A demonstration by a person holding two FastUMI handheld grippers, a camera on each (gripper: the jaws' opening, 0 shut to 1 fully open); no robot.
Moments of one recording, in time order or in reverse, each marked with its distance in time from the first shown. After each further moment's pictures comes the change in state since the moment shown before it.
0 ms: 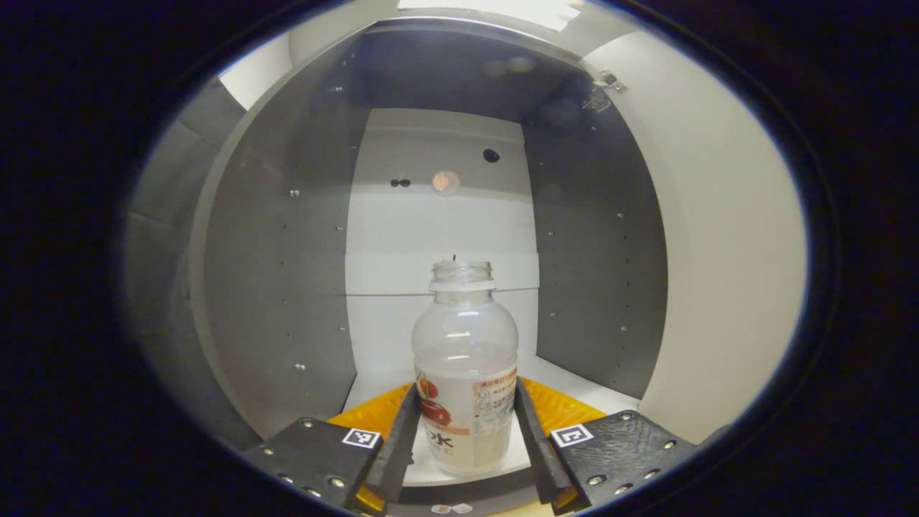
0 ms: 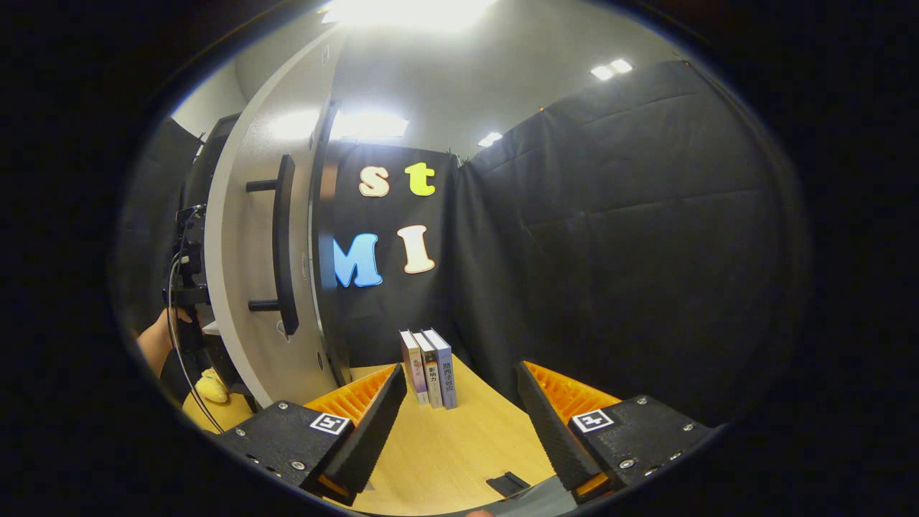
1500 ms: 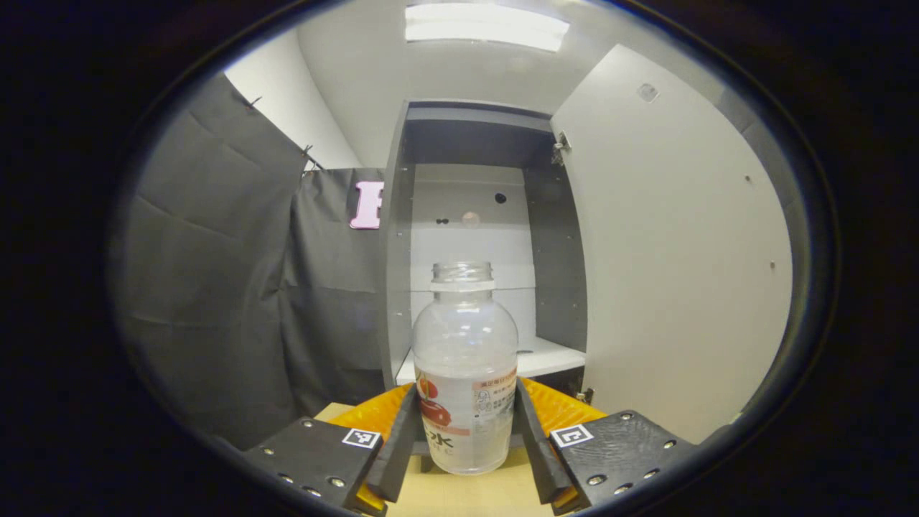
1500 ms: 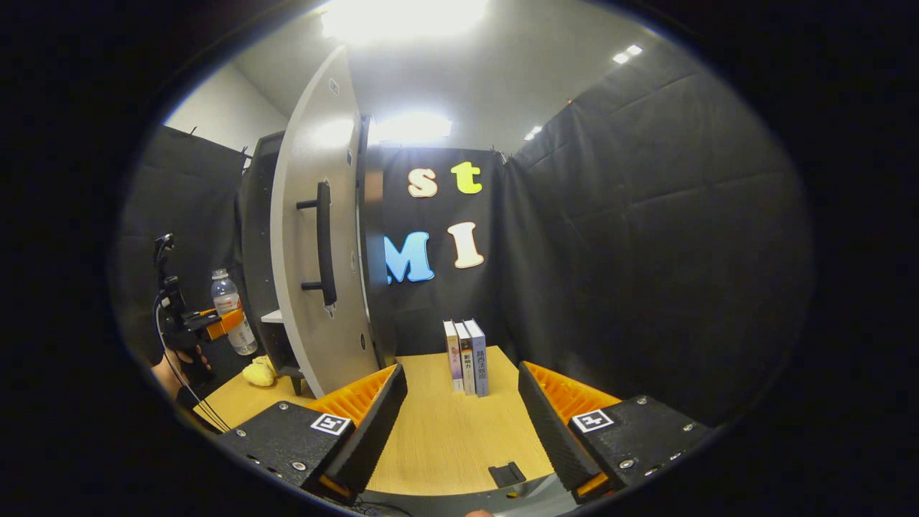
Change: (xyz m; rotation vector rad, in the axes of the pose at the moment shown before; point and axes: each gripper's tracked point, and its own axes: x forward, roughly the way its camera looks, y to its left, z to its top) left arm -0.256 -0.022 -0.036 0.013 -0.082 0.155; right arm -0.048 -0.031 -0.017 0.008 0.023 0.268
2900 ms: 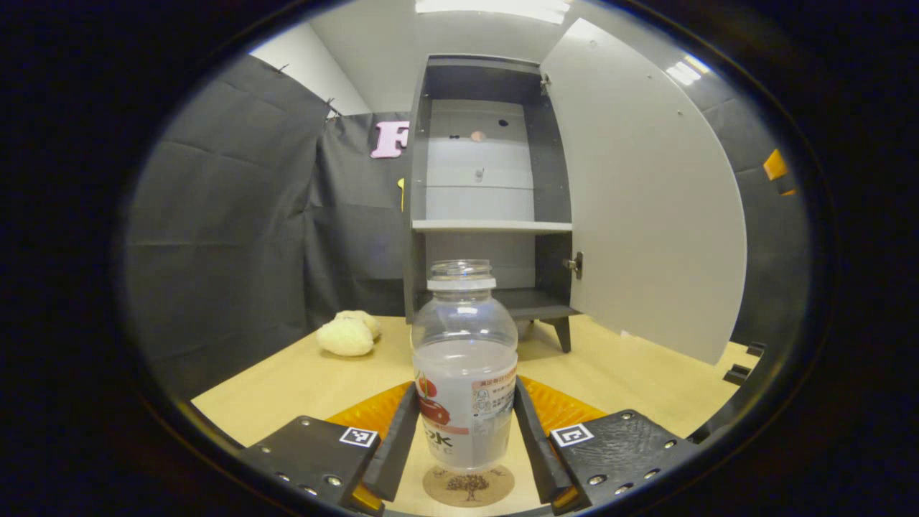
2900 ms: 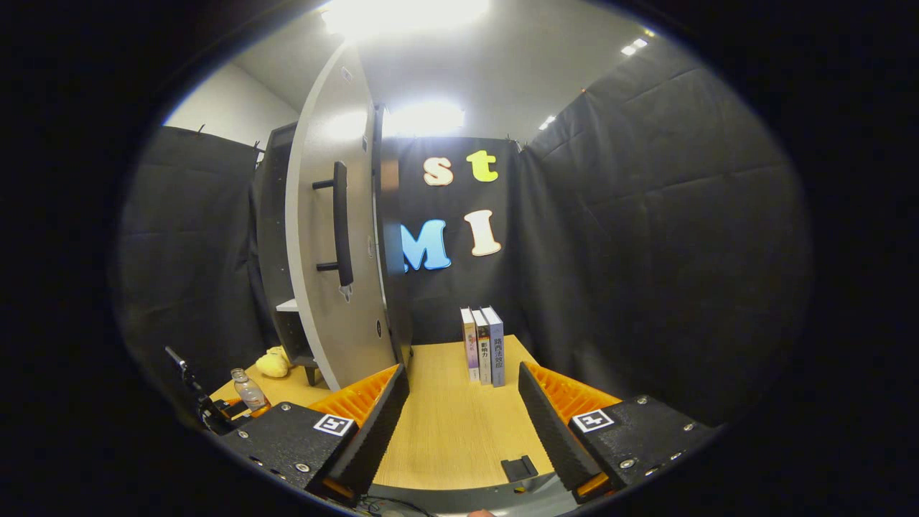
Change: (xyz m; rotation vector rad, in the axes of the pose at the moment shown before) left arm -0.144 -0.020 -0.236 -0.018 0.234 0.057; right arm 0.004 0.016 -0.017 -0.008 0.052 0.062
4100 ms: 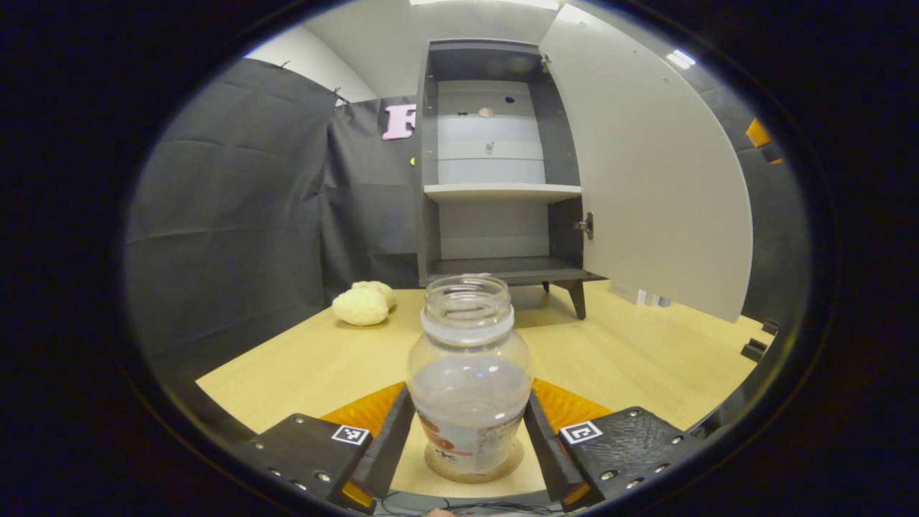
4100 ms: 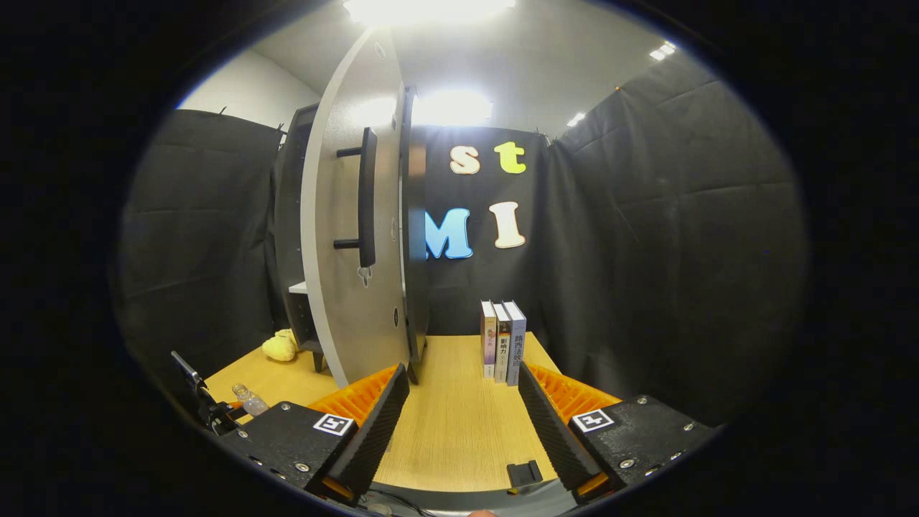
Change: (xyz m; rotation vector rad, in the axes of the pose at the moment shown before) left arm -0.026 0.004 -0.042 0.025 0.094 0.074; right arm 0.024 0.029 -0.007 -0.054 0.033 0.080
